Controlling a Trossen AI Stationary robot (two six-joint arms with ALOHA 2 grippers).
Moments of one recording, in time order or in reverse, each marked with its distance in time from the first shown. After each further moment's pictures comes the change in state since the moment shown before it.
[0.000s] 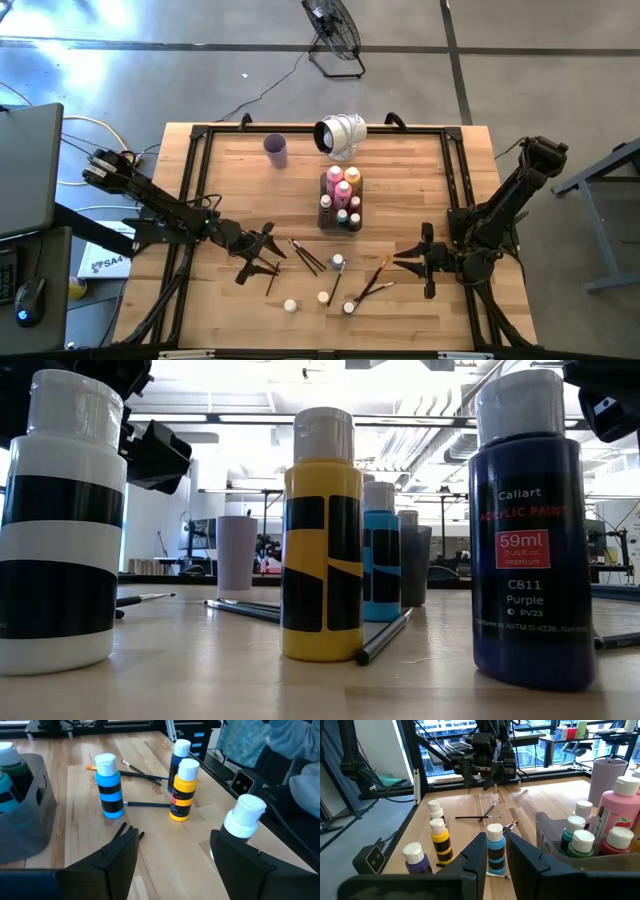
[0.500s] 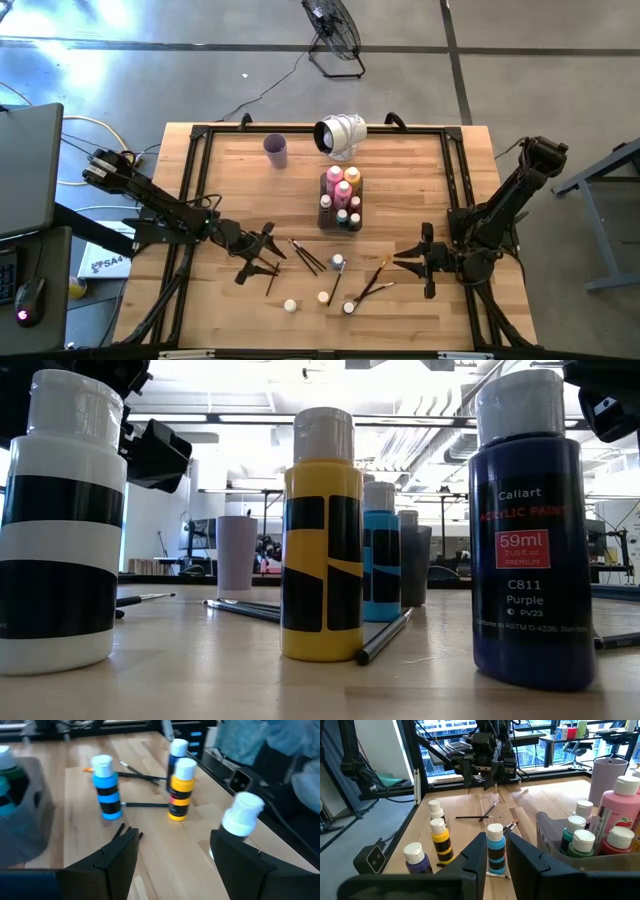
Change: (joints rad) left arm 0.000 0.000 0.000 0.000 0.018 0.027; right arm 0.000 0.000 0.000 0.000 -0.001 0.002
